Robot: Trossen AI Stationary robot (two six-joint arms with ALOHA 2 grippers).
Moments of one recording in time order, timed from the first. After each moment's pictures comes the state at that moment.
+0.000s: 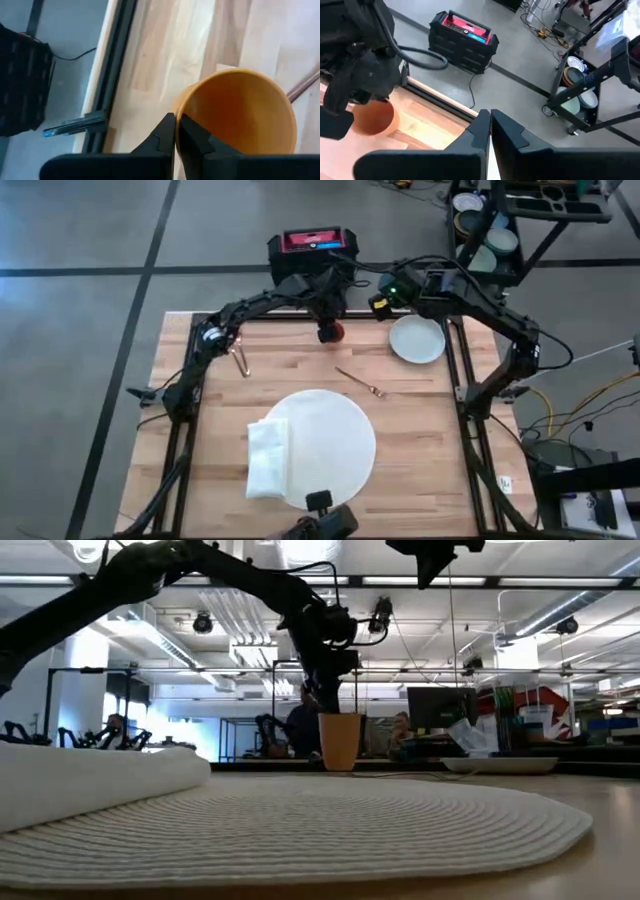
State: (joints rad) left arm 0.56 2.28 2.19 -1.00 0.06 0.33; right arm -0.37 1.58 1.97 -1.36 0.70 0.44
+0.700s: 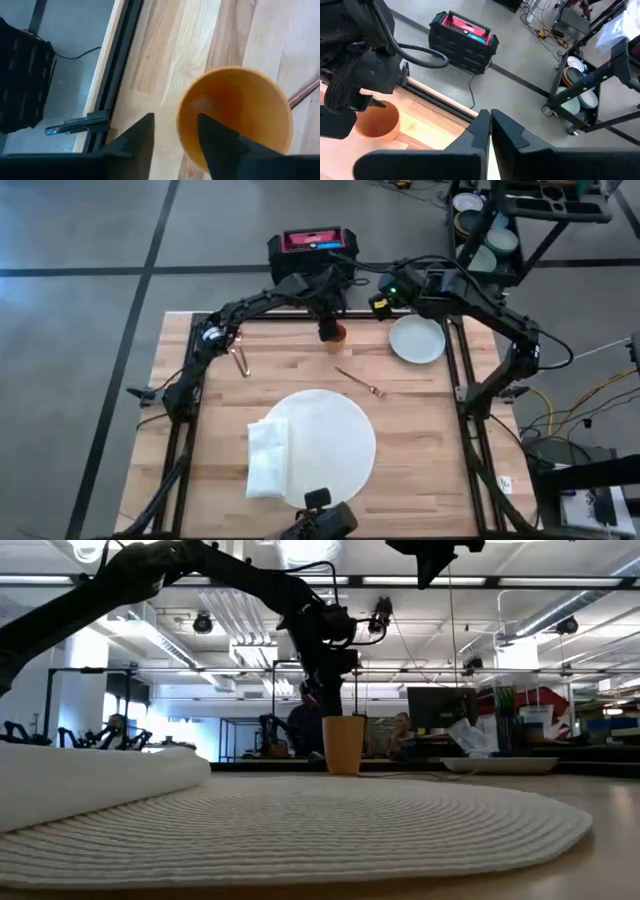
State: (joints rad) left arm 0.57 2.28 2.21 -1.00 0.06 0.29; right arm -0.37 1.58 1.97 -1.36 0.71 0.44
